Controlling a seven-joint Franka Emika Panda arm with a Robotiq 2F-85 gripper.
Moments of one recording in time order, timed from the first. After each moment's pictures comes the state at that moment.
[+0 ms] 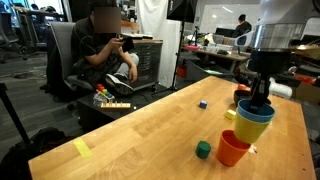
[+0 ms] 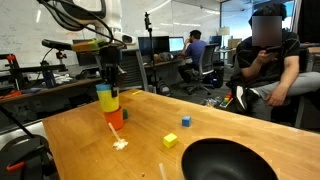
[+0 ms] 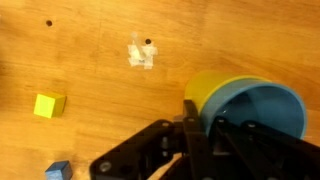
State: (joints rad) arm 0.01 -0.02 0.02 -2.37 -0.03 2.23 -0.21
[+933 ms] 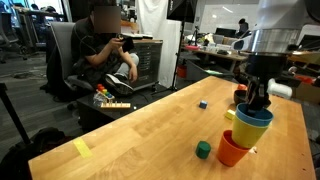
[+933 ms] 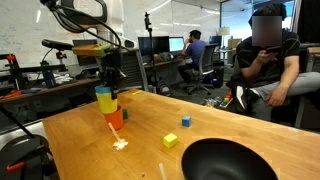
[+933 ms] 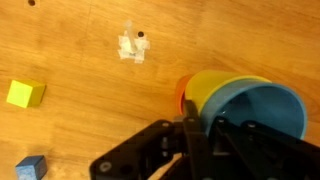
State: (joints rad) arm 0.01 0.01 0.02 -2.37 0.03 2.26 -0.35
